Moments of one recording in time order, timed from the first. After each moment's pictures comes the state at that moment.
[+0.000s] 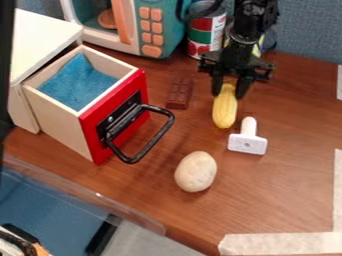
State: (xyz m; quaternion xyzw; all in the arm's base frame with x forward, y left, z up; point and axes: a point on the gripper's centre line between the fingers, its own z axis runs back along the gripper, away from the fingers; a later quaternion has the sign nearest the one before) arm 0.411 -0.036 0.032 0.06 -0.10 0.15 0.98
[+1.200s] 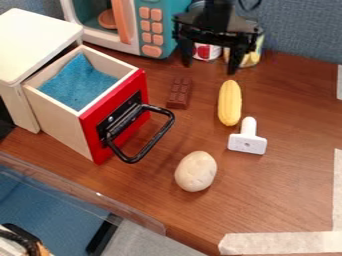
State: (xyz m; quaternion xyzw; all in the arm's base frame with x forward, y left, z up) arm 0.354 -0.017 0.115 0.05 -0.11 0.11 0.99
